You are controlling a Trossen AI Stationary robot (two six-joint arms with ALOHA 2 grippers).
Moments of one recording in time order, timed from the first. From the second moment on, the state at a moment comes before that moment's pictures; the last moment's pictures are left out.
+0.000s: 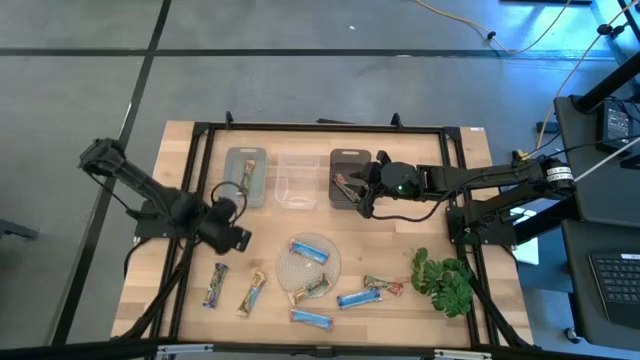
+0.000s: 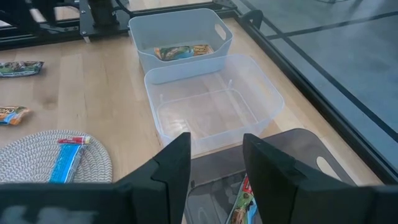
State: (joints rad) left arm -0.54 1.08 0.86 -1.07 -0.23 -1.73; right arm -0.01 1.29 0.91 -0.16 0.33 0.15
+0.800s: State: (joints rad) left arm -0.95 1.48 0.86 -0.94 -0.15 -2.27; right arm -0.01 1.29 0.91 -0.15 0.30 0.29
